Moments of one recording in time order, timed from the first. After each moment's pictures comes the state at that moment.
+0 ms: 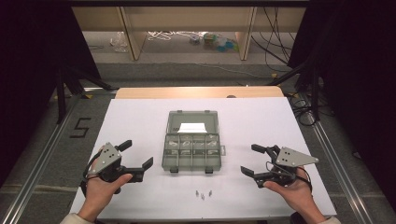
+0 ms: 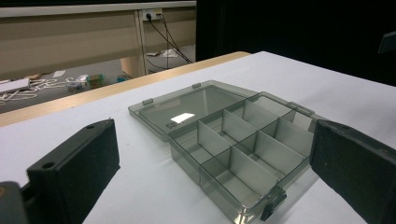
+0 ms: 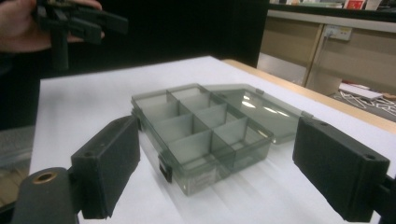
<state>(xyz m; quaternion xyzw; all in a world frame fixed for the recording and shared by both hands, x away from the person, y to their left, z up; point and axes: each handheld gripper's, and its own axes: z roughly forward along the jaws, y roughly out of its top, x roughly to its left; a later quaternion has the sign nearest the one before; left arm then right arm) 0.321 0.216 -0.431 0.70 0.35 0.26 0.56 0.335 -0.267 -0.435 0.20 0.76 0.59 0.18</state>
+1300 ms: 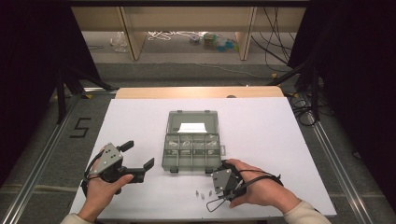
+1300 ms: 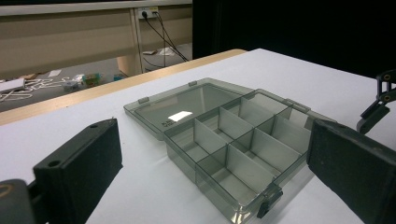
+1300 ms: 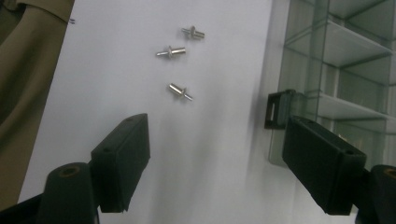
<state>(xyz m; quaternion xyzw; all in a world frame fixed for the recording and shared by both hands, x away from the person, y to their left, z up) 0.320 0.213 -0.433 0.71 0.35 0.25 0.56 0.330 -0.139 -0.439 -0.13 0.96 0.18 0.15</state>
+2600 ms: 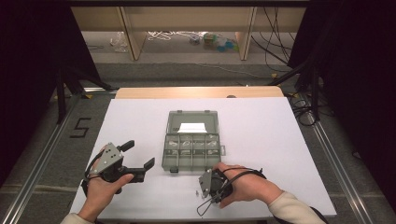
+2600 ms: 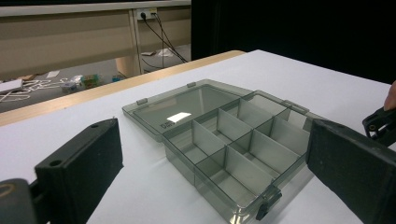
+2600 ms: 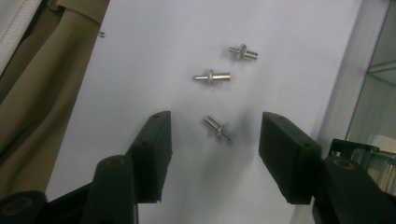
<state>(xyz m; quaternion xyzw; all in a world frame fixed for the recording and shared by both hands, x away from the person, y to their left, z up) 0.322 0.213 -0.432 0.71 0.34 0.25 0.56 0.335 -0.106 -0.457 -0.14 0.98 0.12 0.04</state>
